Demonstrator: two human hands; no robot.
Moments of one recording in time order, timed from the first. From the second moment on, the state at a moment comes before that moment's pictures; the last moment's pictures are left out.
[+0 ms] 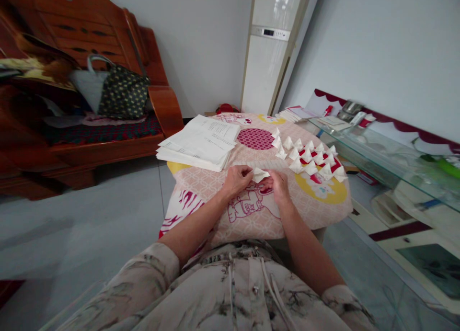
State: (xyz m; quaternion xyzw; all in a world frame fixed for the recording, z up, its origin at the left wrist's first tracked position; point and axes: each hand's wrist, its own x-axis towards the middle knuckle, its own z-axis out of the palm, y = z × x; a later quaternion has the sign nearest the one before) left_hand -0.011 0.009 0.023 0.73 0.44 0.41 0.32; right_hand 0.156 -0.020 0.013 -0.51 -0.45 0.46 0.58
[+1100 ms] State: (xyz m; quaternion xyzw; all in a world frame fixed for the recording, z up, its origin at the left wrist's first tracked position) left_hand -0.012 0.011 0.021 0.73 0.44 0.42 0.32; right_hand 0.159 -0.017 0.001 -0.53 -0.55 0.36 0.54
